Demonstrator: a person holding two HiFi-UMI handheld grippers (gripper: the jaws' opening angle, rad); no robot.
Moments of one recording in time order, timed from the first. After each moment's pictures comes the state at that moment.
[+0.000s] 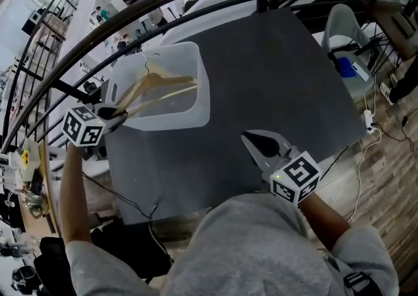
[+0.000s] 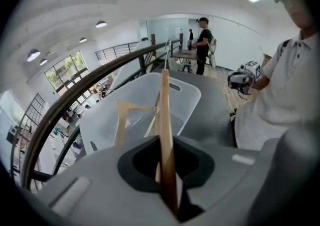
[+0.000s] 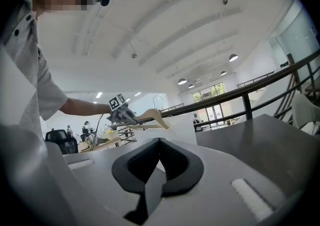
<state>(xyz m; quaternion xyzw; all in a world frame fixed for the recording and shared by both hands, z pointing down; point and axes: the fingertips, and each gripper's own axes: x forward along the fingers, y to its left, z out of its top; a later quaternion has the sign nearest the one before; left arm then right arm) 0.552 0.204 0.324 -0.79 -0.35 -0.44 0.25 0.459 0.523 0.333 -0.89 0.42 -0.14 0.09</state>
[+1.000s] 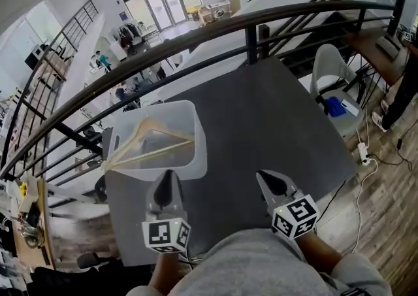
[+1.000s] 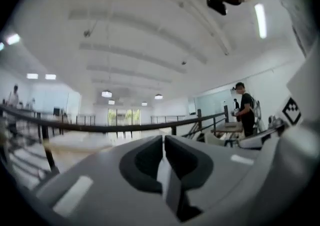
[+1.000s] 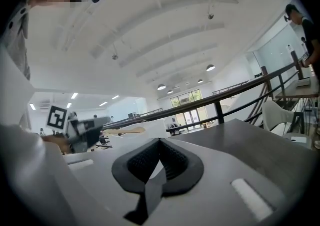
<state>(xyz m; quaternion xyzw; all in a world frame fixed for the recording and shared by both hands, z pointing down) 0.497 0.383 0.260 -0.99 -0.12 -0.01 0.02 0.486 0.600 0.331 -0.94 0.29 -0.13 0.11</state>
